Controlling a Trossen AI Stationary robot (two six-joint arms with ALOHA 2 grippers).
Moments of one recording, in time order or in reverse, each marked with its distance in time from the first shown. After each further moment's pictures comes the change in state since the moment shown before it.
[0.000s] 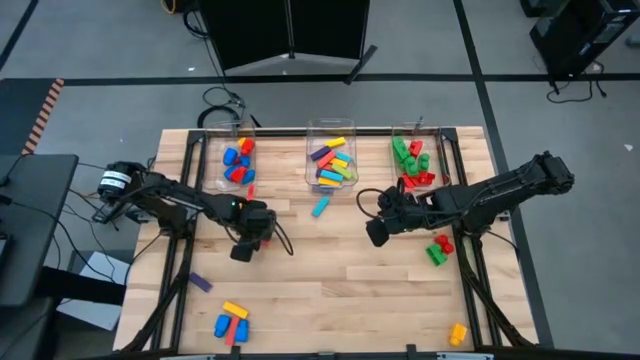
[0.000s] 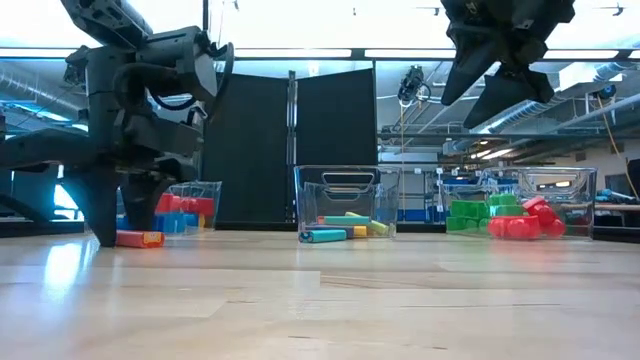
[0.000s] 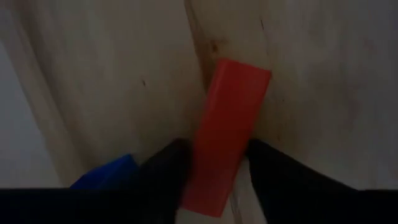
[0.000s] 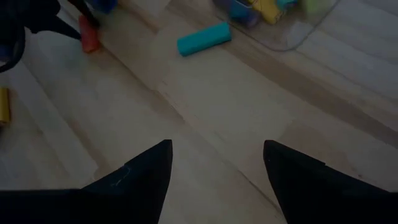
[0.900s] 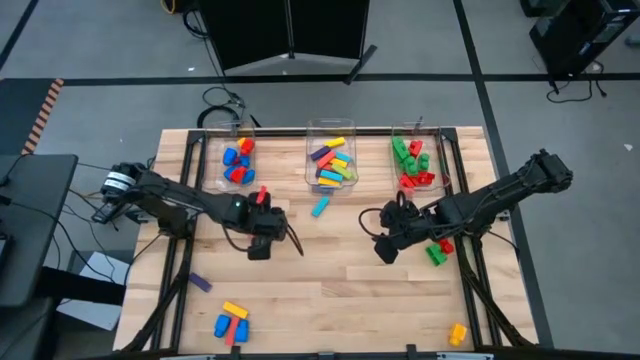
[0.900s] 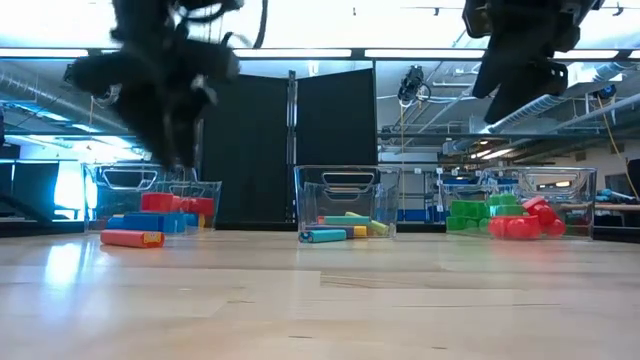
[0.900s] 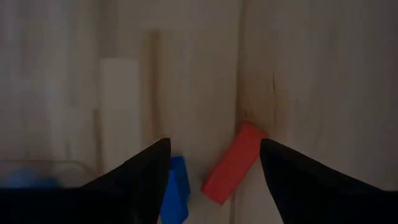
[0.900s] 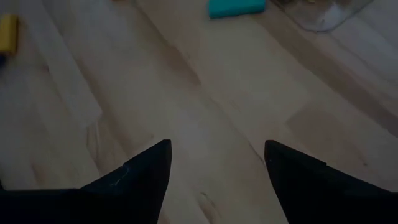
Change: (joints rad) left arm -0.121 0.007 0.365 -0.323 -0.230 -0.333; right arm 0.114 0.000 0.000 -0.037 -0.025 -0.092
